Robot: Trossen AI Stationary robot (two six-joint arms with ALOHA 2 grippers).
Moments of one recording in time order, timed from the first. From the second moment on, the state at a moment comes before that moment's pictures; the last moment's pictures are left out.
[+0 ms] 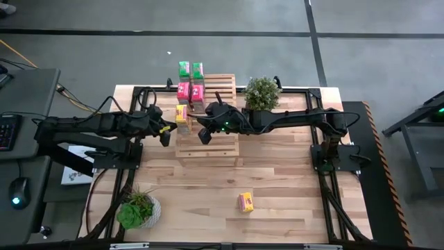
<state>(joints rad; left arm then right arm) 0.01 0.71 0.73 -0.58 -0.36 -0.64 -0.03 1.88 1.64 -0.20 0.28 0.40</state>
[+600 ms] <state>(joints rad) 0.01 0.50 0.85 -0.80 -0.44 -0.65 0.26 1.52 1.54 -1.16 0.08 0.85</state>
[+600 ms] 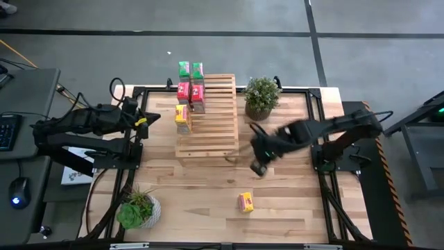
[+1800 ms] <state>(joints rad) 0.01 0.51 0.85 -0.80 -0.32 -0.62 0.57 2.05 1.99 -1.33 0.15 1.84</state>
